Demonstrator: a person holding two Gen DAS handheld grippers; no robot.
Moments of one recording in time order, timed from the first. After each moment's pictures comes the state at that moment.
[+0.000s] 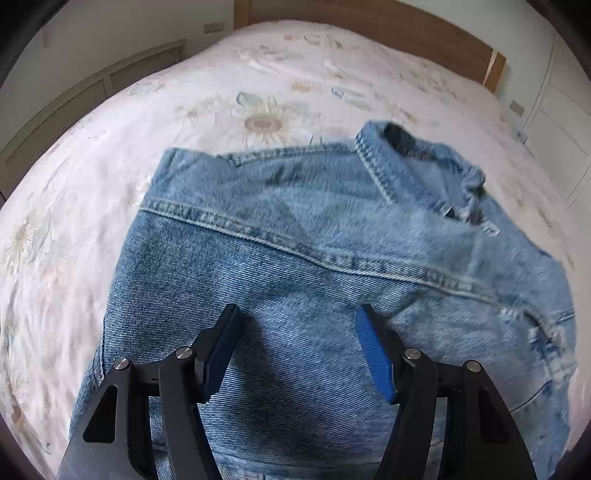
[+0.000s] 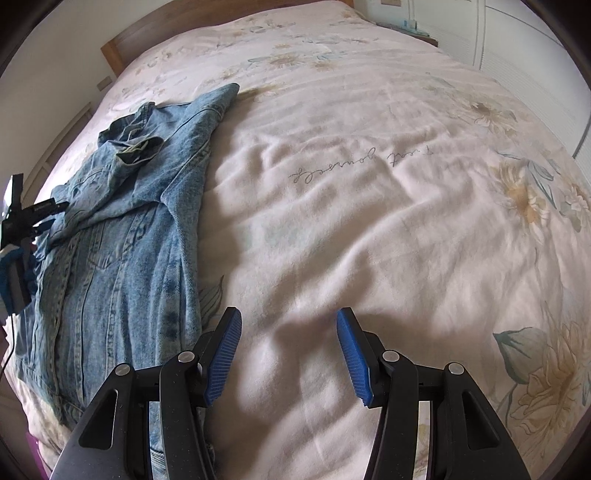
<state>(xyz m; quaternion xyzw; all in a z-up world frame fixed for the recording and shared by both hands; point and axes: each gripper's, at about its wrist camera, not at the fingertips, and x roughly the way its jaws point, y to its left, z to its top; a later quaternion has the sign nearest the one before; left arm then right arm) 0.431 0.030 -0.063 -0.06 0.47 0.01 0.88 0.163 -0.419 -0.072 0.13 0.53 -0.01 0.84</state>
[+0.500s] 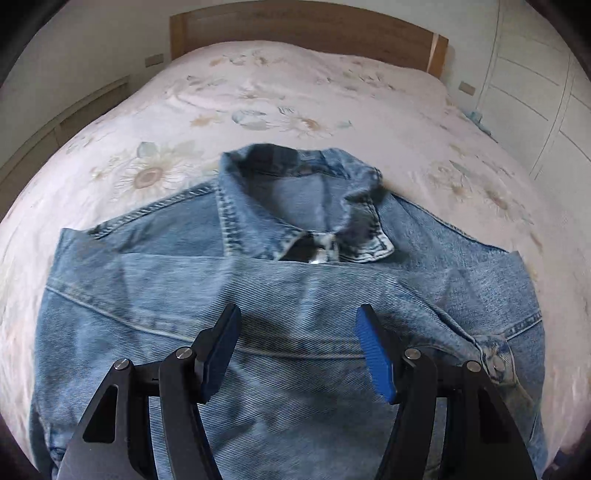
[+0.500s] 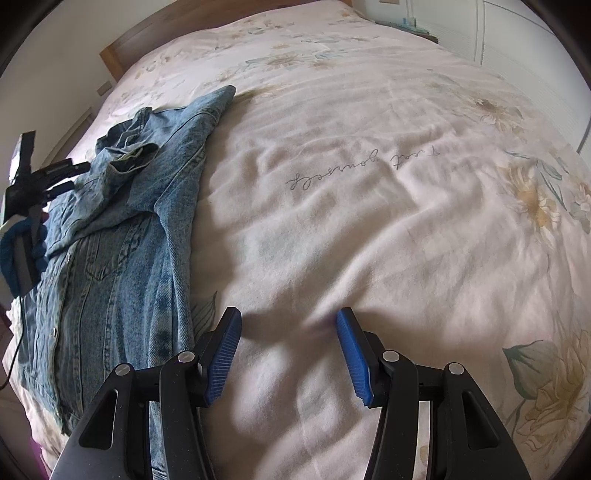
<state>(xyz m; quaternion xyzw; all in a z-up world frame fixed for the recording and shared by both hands) 0.466 -0.086 -0.062 0.00 0.46 -0.07 0.89 0.173 -0.426 -0.078 0.15 0.53 -0.01 0.84</state>
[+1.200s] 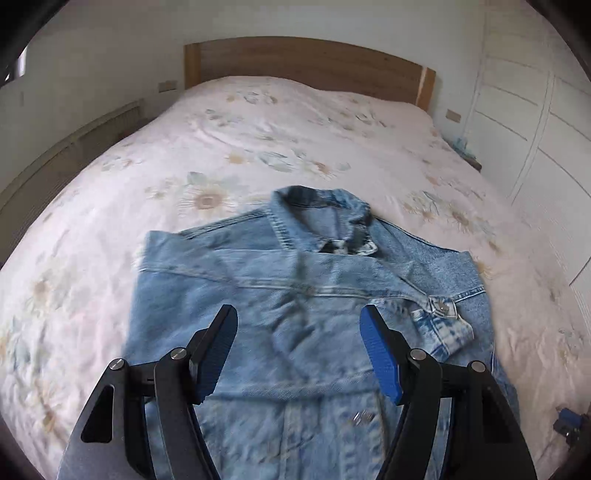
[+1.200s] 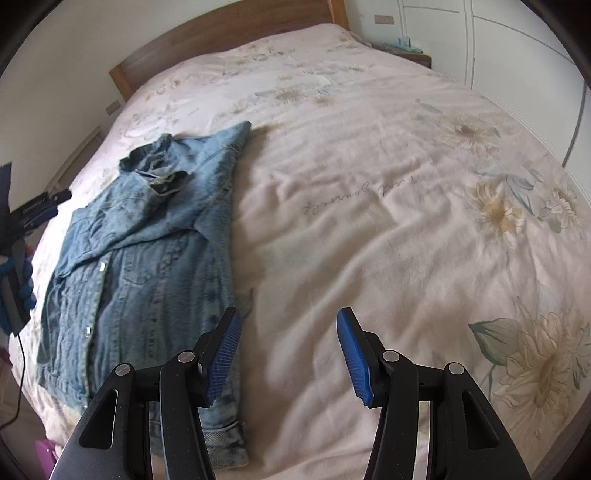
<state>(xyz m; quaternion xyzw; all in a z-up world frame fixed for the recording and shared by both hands) 0.348 -0.018 0.030 -0.02 0.39 -0.08 0.92 0.131 -0.416 -0.021 0.15 0.48 -0.01 0.86</state>
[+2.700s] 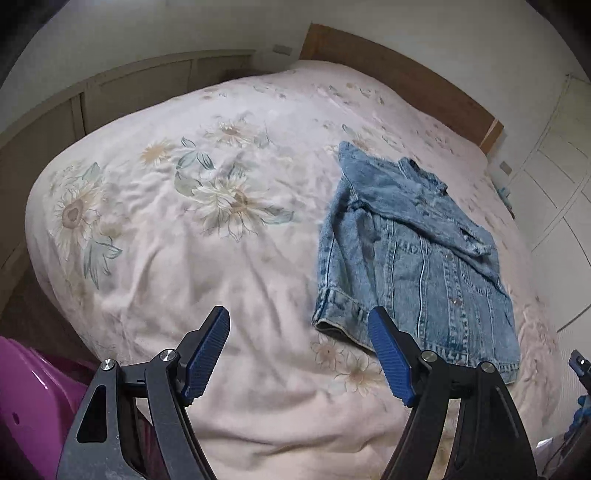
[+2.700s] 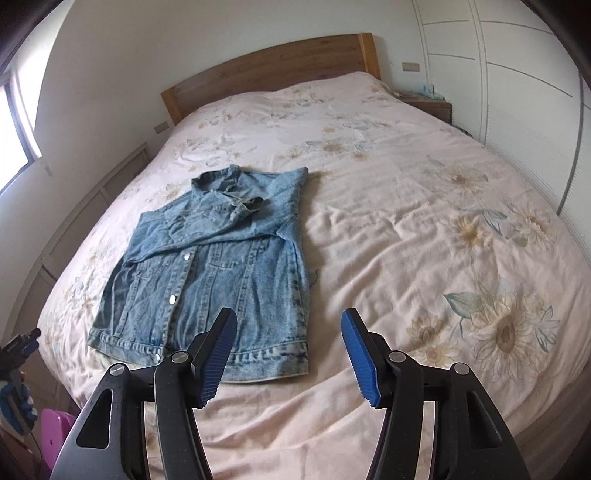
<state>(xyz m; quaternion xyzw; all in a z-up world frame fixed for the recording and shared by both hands) 0.067 0.185 0.034 -0.16 0.43 0.01 0.89 0.012 -0.380 0.074 0.14 0.41 0.04 0.90</state>
